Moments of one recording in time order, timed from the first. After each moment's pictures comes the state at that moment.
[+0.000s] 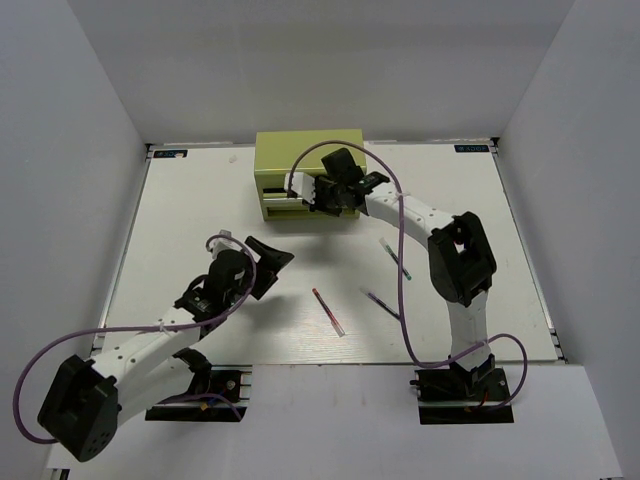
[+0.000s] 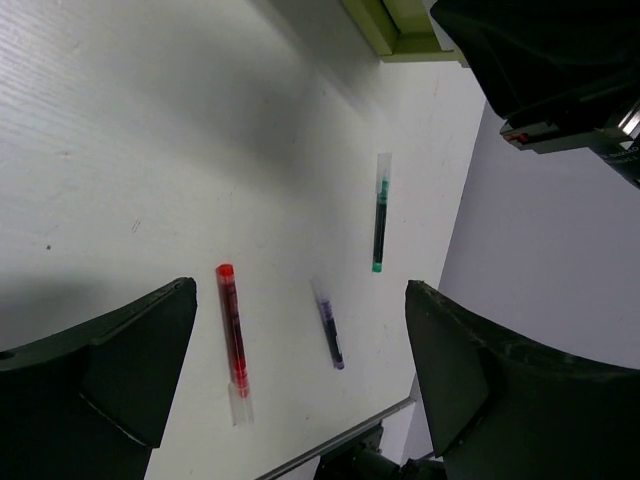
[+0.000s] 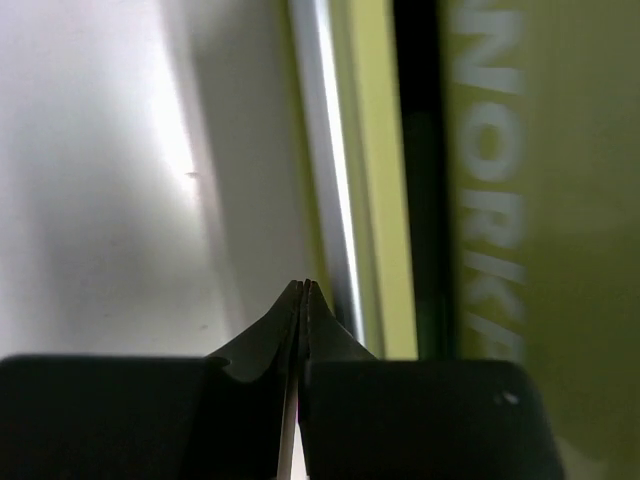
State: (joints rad) left arm -0.59 0.90 0.39 0.01 -0.09 -1.28; right arm 0.66 2.03 1.67 -0.46 -0.32 -0.88
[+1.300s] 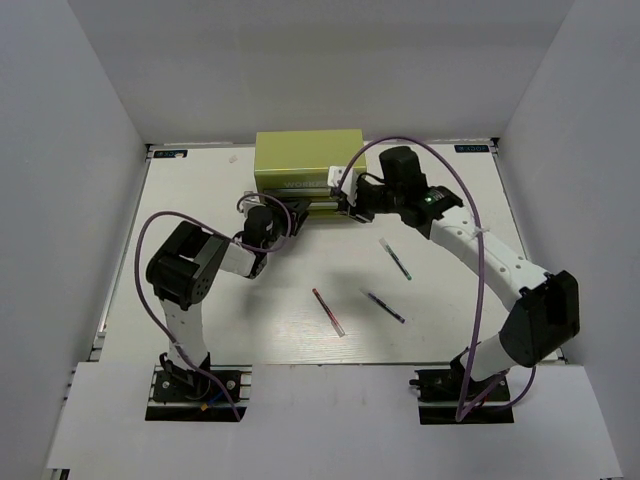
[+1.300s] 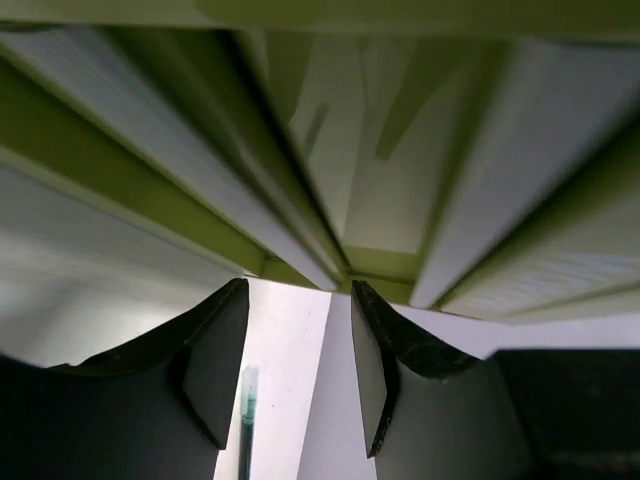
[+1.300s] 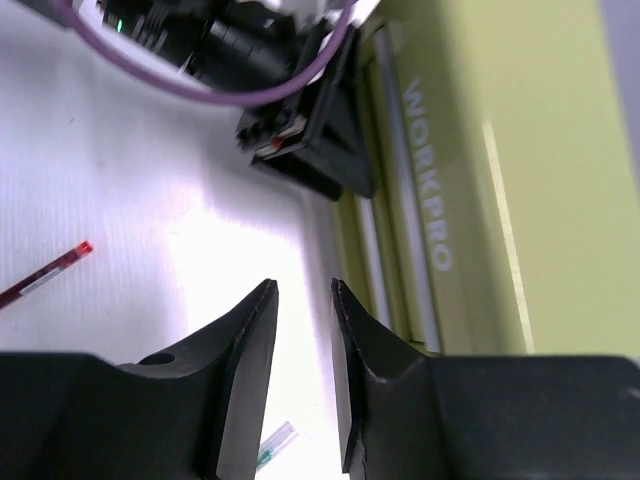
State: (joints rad) left arm -0.44 1.93 0.77 0.94 -0.01 -1.48; right arm 0.59 1.50 1.33 -0.41 -0.56 -0.80
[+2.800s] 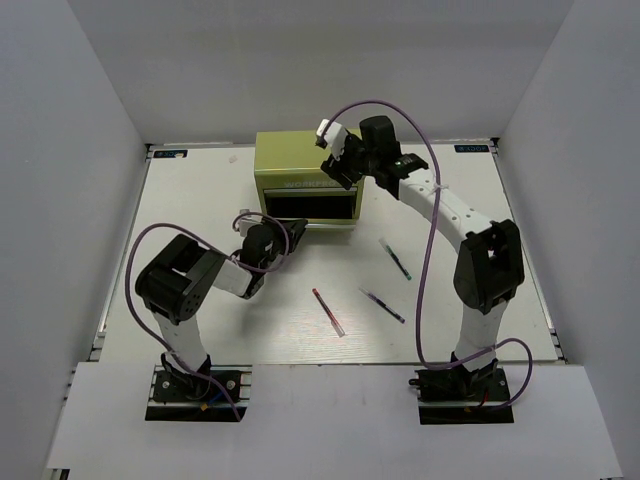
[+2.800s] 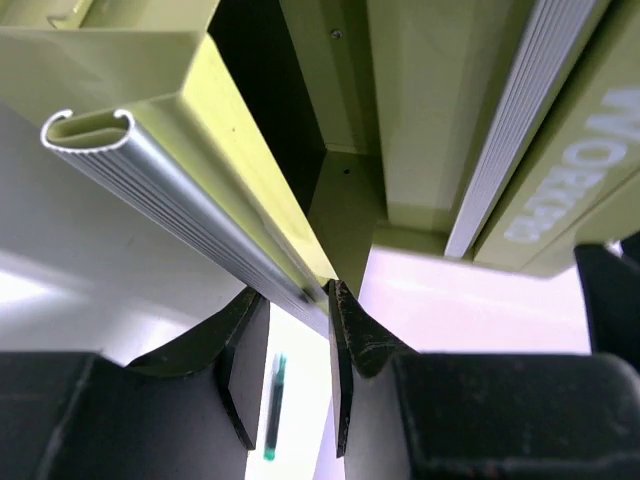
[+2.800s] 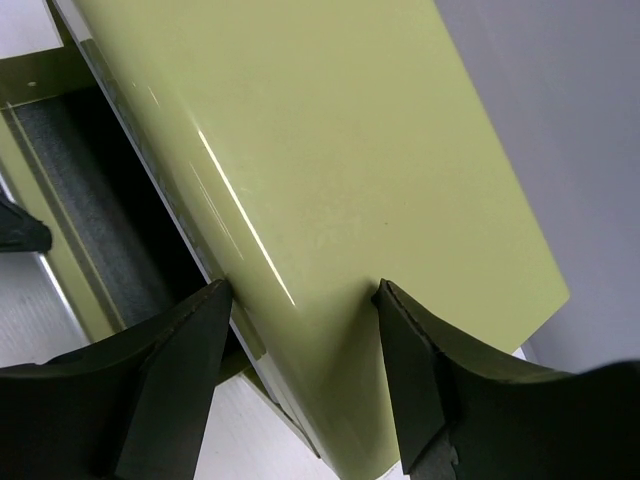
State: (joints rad) left arm -0.51 1.83 0.59 0.97 -0.14 -1.49; right arm 0.52 1.89 1.69 -0.30 -0.30 -0.63
